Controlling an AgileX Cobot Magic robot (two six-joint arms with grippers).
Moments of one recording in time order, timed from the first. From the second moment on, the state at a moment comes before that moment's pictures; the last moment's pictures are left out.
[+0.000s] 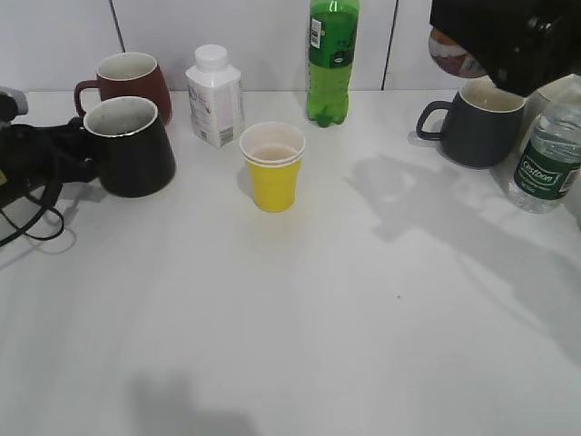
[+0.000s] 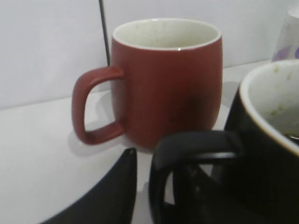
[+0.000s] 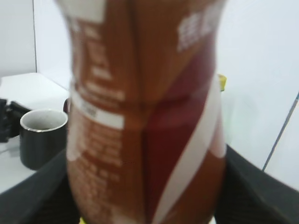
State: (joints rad) left arm 0.02 2.04 -0.79 0.46 -1.01 -0.16; right arm 0.16 1.30 -0.68 -0.98 -0.82 0.66
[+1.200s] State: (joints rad) left arm 0.00 1.53 -0.53 0.43 -0.61 -0.16; right arm 0.16 1.46 -0.68 -0.88 -0.74 0.65
